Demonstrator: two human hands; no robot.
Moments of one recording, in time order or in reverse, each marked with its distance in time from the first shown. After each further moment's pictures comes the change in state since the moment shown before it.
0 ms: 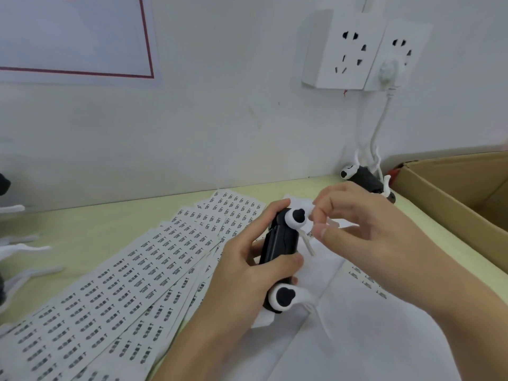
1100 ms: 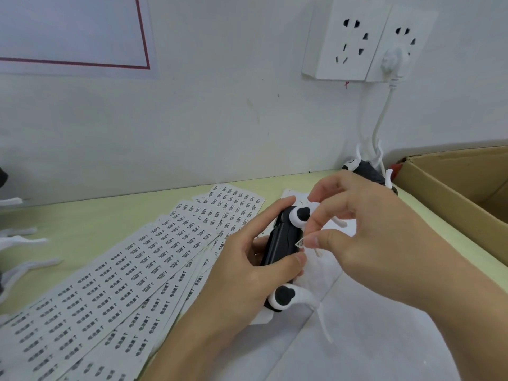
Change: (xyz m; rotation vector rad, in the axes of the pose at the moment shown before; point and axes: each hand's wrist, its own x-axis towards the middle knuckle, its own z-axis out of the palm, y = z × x) left_hand -0.003 0.000 0.002 0.060 -0.041 0.041; right_hand 0.002 -0.005 0.000 -0.372 -0.002 0.009
